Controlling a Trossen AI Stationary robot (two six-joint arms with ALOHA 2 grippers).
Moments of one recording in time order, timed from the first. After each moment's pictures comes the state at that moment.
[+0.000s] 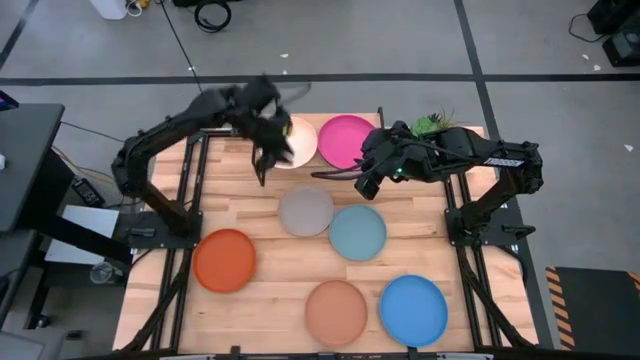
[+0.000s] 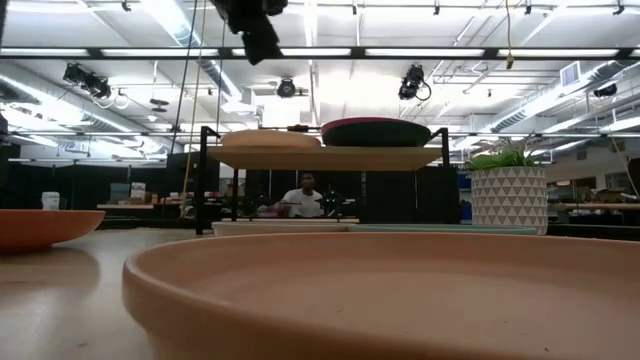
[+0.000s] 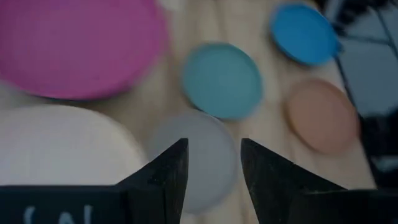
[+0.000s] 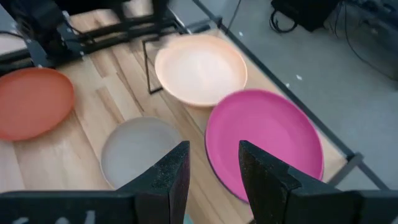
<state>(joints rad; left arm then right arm) 0.52 1.58 1.71 -1.11 0.50 0.37 0.12 1.55 1.94 -1.23 0.60 0.44</state>
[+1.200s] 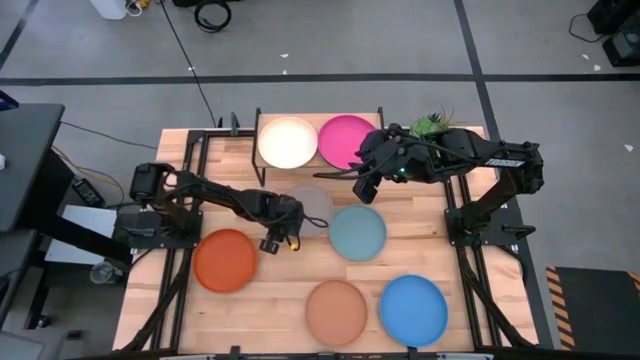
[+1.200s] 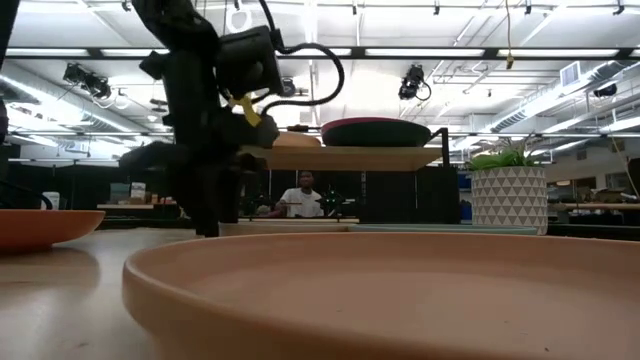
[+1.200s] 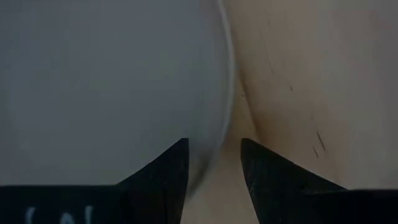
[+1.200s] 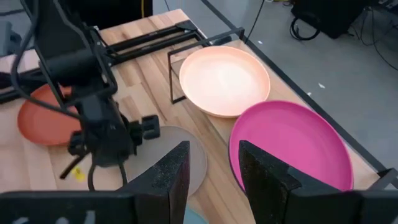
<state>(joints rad) -0.01 1.73 0.93 -0.46 -0.06 0.34 0.13 1.55 1.94 -1.15 0.55 0.42</state>
